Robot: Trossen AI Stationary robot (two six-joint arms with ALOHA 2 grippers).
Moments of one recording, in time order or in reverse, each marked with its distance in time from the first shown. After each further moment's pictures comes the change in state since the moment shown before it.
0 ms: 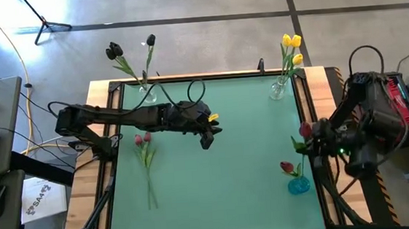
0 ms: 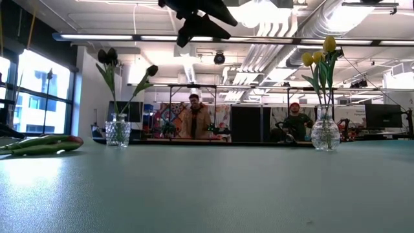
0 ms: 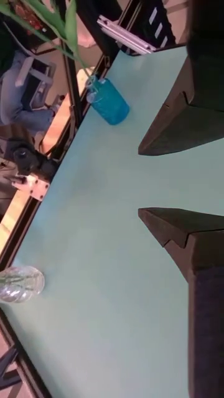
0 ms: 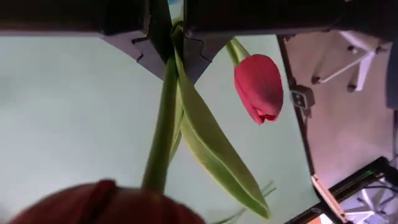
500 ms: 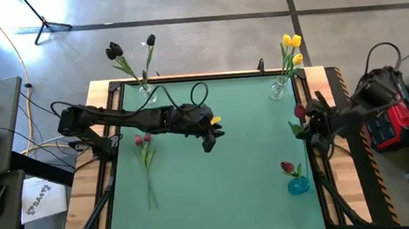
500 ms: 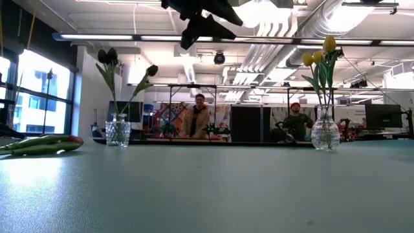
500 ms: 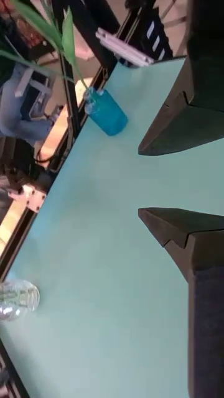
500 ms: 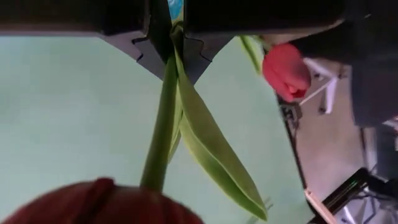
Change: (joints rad) left arm -0.017 0.029 0.000 0.039 0.026 -0.022; right arm -0.390 -0.170 0.000 0.094 -0.350 -0.372
